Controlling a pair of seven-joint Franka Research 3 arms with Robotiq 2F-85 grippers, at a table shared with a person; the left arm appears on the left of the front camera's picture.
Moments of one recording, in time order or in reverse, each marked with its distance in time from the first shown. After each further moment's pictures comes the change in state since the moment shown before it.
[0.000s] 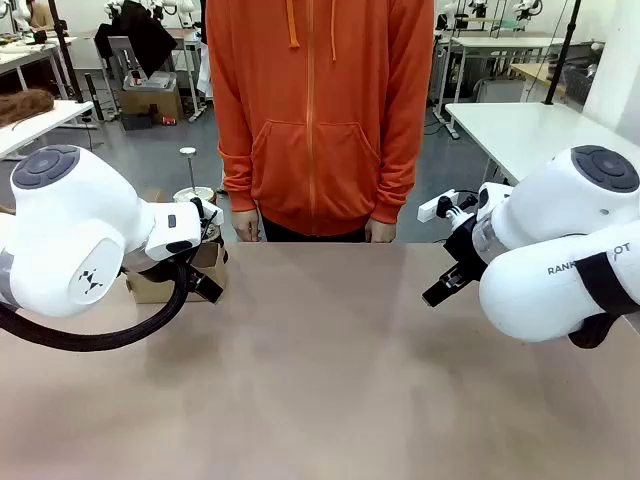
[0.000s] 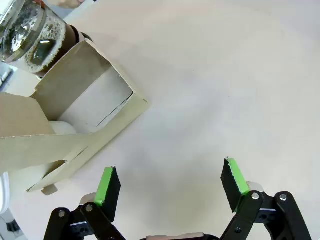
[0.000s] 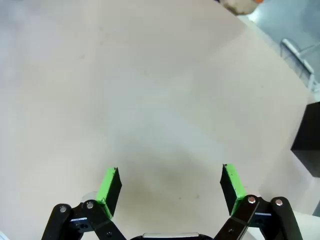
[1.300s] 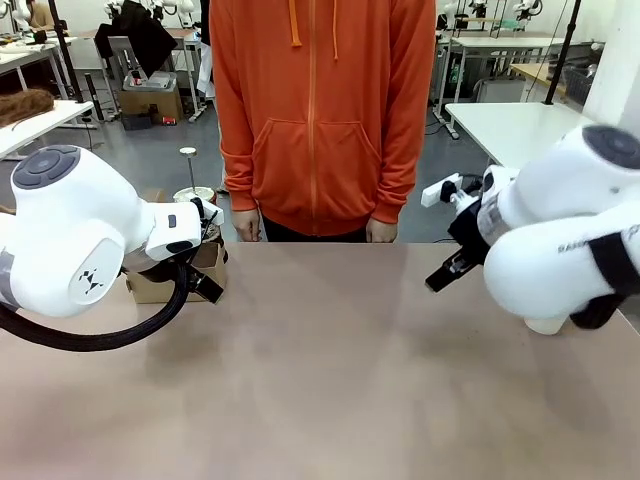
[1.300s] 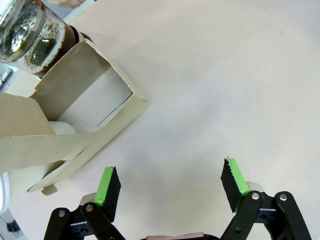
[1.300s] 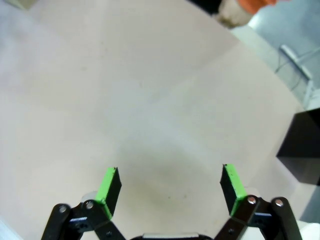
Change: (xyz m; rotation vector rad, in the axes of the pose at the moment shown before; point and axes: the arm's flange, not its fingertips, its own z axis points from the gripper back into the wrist) left arm 0.000 0.000 0.000 0.000 0.000 0.000; right arm 0.027 -0.020 0.036 0.021 -0.026 0.019
